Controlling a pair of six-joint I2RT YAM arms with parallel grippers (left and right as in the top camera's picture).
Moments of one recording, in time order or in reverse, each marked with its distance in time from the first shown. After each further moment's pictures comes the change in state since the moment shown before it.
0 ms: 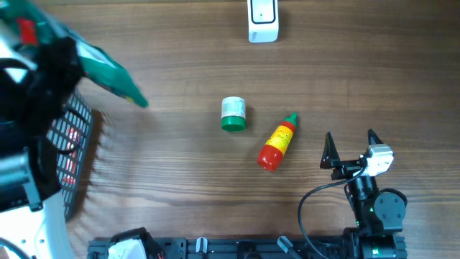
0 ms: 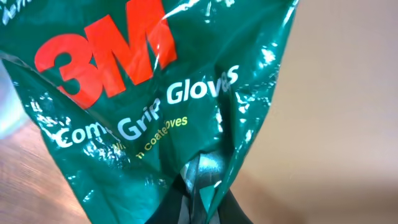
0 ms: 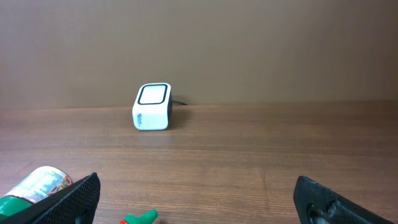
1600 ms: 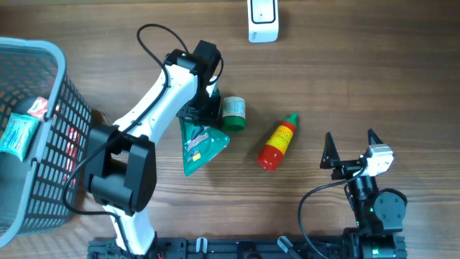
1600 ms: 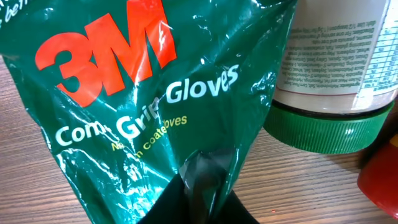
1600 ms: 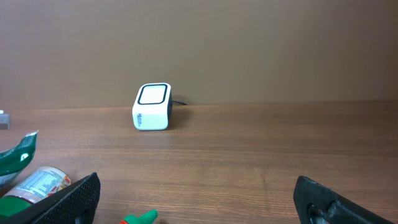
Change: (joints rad) left arm -0.611 0.835 -0.001 -0.389 -0.215 0.430; right arm 0.000 0.000 0.000 0.000 0.000 0.000
